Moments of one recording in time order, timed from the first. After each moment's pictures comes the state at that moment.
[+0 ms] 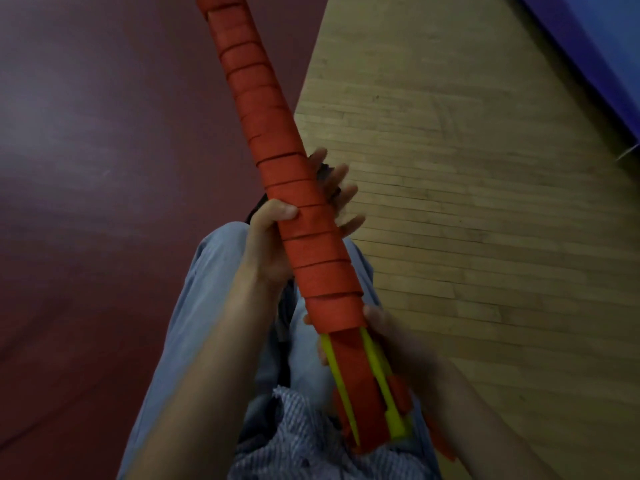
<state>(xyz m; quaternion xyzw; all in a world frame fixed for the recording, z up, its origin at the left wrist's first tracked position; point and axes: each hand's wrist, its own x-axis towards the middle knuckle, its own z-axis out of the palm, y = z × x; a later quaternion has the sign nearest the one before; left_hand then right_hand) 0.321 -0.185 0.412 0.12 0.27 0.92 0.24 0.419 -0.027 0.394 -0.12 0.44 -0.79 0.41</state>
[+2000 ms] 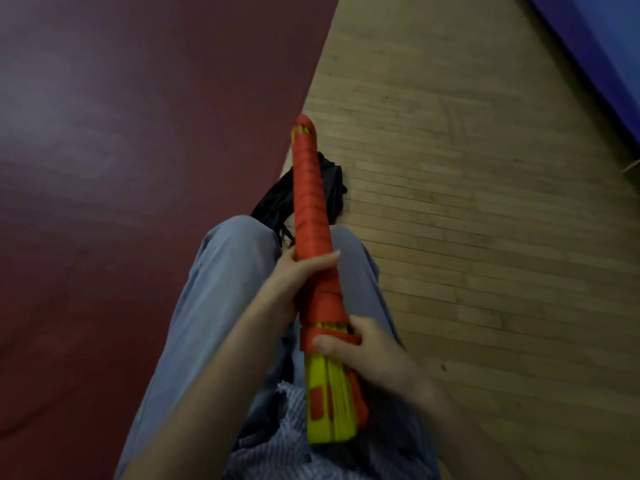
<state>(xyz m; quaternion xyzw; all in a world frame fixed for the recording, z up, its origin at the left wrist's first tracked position) 0.357 -0.181 0.383 -0.20 0.55 0.77 0.26 0.429 -0.052 0.380 0.00 0.70 -0.63 0.33</state>
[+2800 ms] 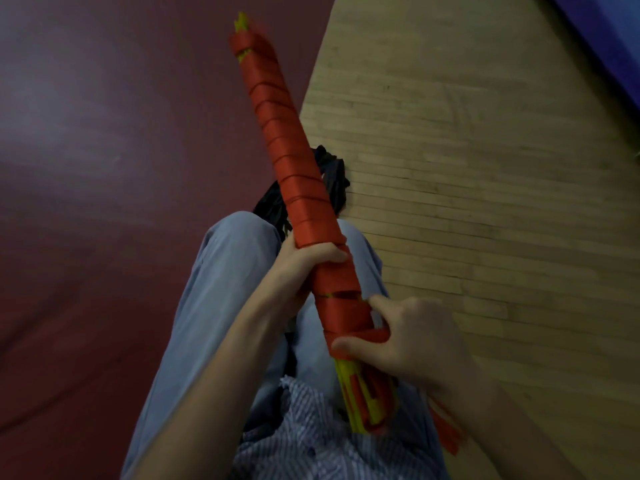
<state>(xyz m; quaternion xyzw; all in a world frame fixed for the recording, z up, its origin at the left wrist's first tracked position) 0.361 -0.175 0.401 -0.08 0.59 0.79 0.18 0.429 -0.023 0.409 -0.17 0.97 -0.17 0.03</state>
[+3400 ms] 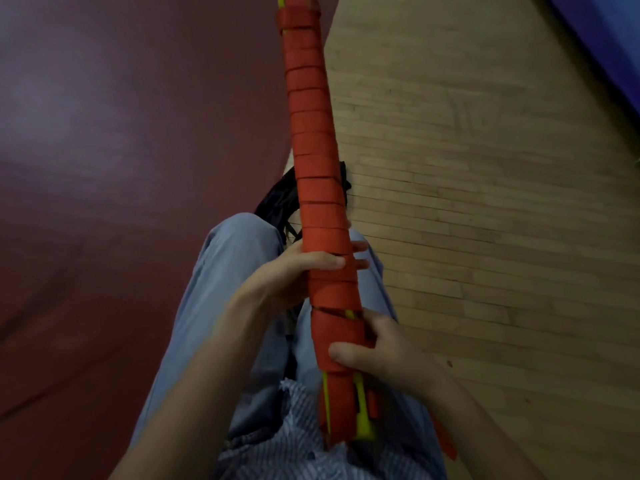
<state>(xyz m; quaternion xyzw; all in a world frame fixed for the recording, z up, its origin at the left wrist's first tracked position) 0.354 -0.193 0.393 0.05 0.49 0.80 0.34 0.429 -0.038 0.383 -0.05 0.69 -0.65 0.31</state>
